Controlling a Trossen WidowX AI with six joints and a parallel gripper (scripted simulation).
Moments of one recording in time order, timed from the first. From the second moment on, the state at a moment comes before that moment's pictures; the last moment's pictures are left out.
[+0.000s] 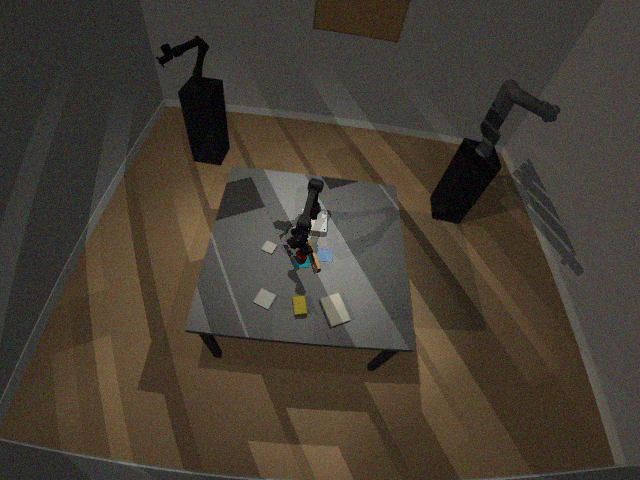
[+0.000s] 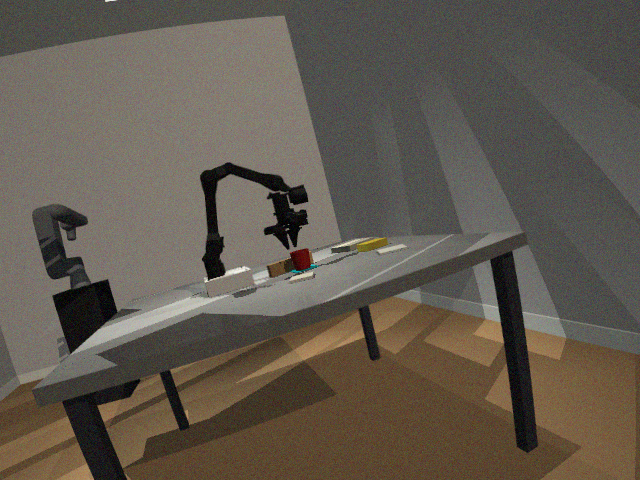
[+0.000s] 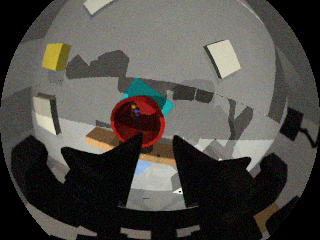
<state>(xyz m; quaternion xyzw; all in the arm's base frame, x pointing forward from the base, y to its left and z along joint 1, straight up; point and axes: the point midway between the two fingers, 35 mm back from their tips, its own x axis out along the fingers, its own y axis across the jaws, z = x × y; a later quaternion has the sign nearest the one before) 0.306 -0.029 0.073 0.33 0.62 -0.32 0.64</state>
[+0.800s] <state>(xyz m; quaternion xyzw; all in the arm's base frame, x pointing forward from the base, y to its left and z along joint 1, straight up) 0.303 -0.028 0.126 0.33 0.62 -0.32 0.64</state>
